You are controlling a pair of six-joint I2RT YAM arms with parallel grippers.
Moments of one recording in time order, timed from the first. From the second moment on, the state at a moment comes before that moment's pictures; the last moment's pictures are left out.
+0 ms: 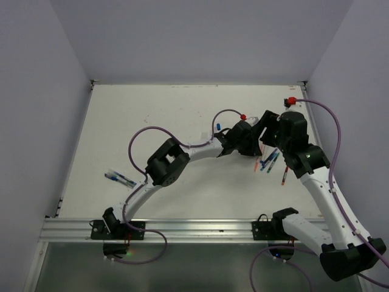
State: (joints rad) left arm -0.95 2.51 1.97 -0.06 0.20 -0.71; right arm 0.30 0.95 1.04 -0.60 0.14 0.55
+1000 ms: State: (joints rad) left arm -0.77 1.63 1.11 -0.05 -0.13 -0.61; right arm 0.27 1.39 1.00 -0.45 0.14 0.61
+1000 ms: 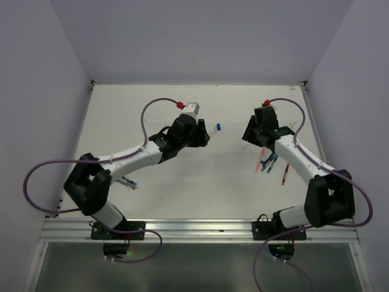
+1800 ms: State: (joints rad) left arm -0.68 1.17 0.85 -0.26 -0.34 -0.56; right arm 0.26 1.63 0.95 -0.32 0.17 0.63
